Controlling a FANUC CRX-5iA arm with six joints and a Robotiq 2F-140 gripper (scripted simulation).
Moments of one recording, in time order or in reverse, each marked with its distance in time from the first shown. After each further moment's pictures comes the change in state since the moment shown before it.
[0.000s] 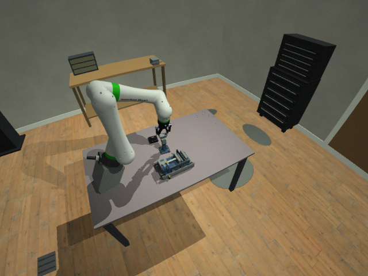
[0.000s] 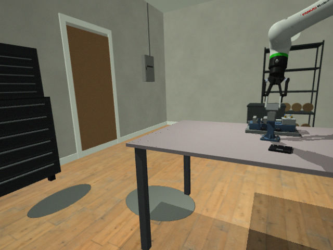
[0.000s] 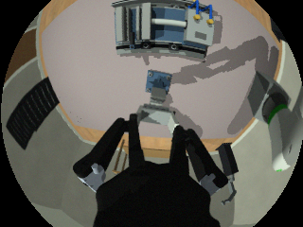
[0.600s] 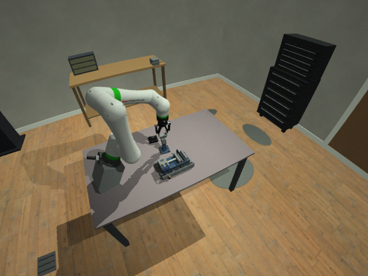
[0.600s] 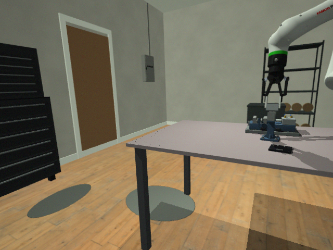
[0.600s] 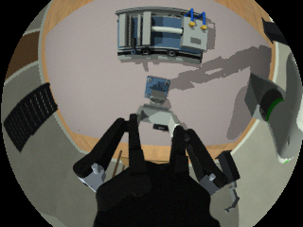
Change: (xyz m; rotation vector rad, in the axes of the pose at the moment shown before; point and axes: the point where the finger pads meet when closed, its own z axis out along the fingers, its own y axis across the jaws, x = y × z) arm -0.004 0.000 0.000 -0.004 0.137 0.000
